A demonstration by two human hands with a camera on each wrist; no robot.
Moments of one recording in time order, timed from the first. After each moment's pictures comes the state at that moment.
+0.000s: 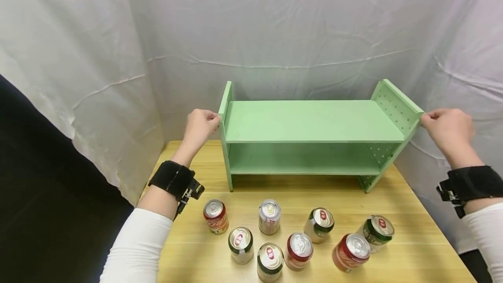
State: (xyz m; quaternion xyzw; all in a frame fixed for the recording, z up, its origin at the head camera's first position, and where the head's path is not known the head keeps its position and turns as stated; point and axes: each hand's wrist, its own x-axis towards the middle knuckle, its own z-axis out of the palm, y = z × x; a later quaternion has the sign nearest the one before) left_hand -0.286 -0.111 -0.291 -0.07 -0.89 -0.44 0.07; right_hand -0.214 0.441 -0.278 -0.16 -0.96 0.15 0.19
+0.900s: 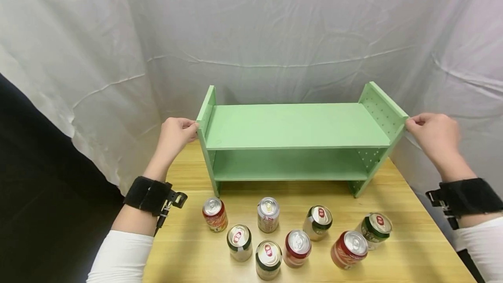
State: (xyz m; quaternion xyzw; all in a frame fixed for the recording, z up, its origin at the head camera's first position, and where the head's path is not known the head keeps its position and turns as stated) left_hand -0.262 -0.168 -0.291 -0.05 -0.89 -0.45 0.08; right_hand -0.211 0.395 -0.281 -0.09 -0.95 0.16 0.24
